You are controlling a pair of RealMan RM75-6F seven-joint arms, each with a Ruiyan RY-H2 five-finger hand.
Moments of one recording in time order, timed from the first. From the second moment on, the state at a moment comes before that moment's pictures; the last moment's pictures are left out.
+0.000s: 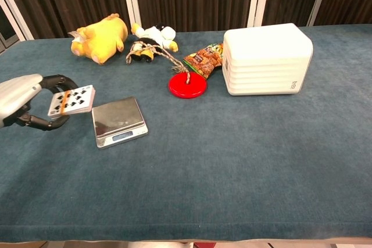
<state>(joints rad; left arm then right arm) -0.45 -1.70 -0.14 -1.15 1.39 1.20 0.04 0.10 -1.21 -0.14 -1.57 -1.90 1.53 -0.03</state>
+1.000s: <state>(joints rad) -0.56 -1.75 -0.16 -1.21 1.32 1.06 0.14 0.09 -1.19 -0.14 -1.56 -1.91 1.57 0.01</state>
